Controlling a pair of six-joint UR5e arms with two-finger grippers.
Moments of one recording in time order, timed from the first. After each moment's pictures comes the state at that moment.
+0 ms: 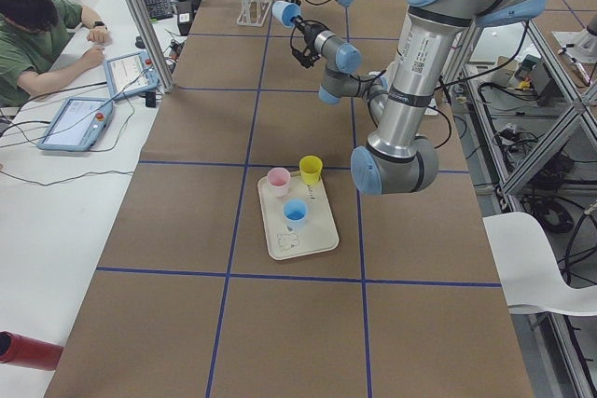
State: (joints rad) left arm -0.39 -2.04 -1.73 -3.09 -1.27 -2.49; right arm 0.59 -1.08 1.84 -0.44 1.52 2.14
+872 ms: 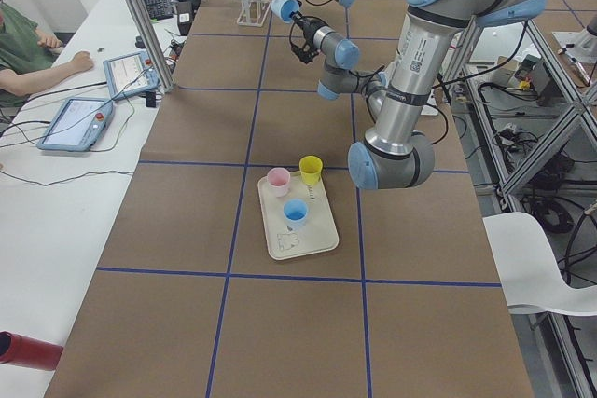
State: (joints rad) left arm -0.39 -2.09 -1.70 -3.09 -1.25 -2.49; right arm 0.58 -1.09 1.84 -0.44 1.52 2.14
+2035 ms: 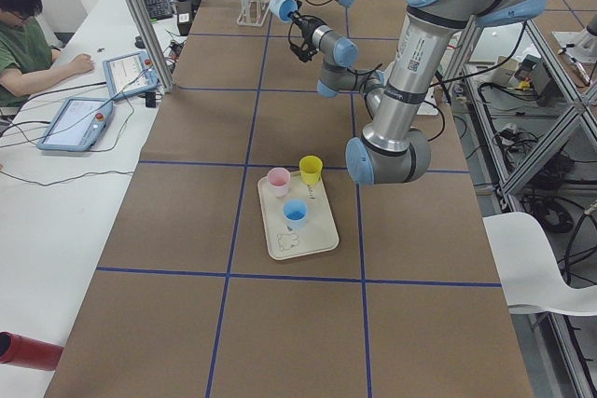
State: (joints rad) left arm -0.38 -2.12 -1.66 -3.09 -1.23 -2.48; right arm 0.58 -1.09 1.84 -0.44 1.51 2.15
